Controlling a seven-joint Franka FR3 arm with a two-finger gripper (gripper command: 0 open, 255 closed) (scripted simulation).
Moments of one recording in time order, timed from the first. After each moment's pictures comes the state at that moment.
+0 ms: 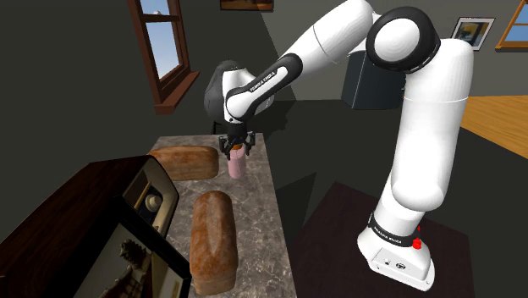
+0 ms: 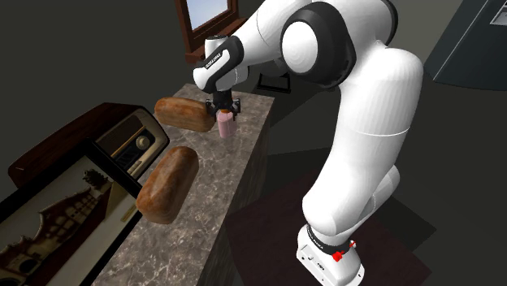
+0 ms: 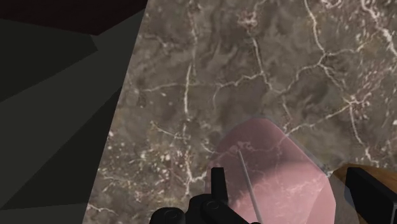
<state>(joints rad) 0.03 0.19 0.09 -2.08 0.00 2.28 0.57</state>
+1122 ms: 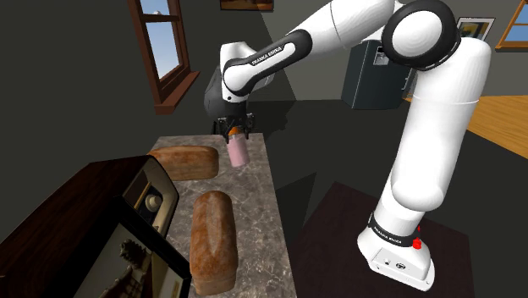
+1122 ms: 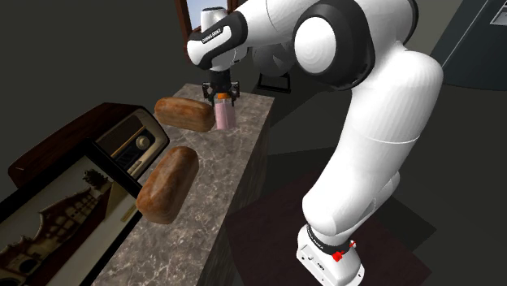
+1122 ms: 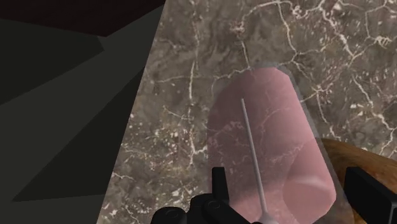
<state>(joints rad) 0.03 0.10 0.09 -1.98 0.01 2.10 0.57</state>
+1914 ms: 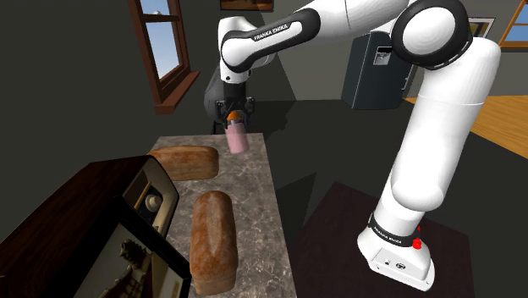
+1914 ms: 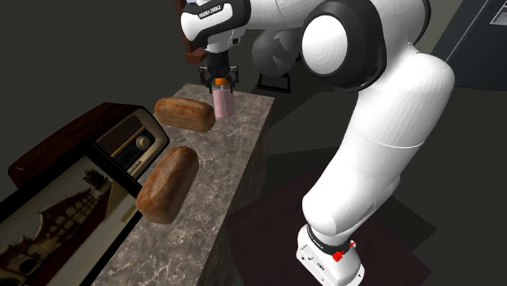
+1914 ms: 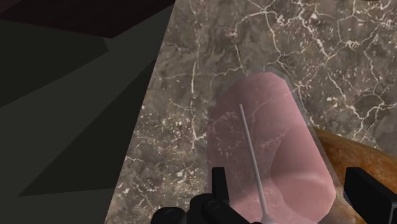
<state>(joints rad) 0.03 0.05 0.09 -1.87 0.01 1.94 0.57</state>
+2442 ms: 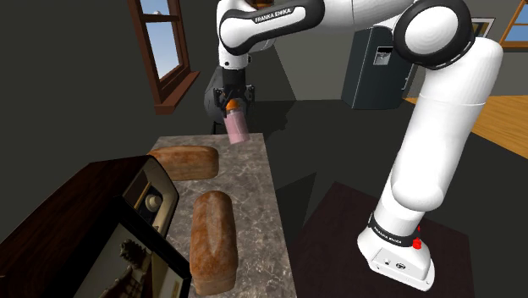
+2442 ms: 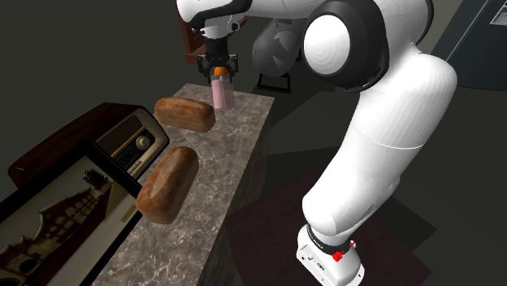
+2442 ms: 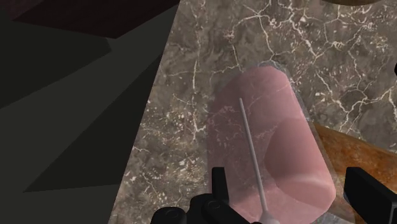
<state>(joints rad) 0.03 0.04 0.09 -1.78 0.01 1.84 0.57</state>
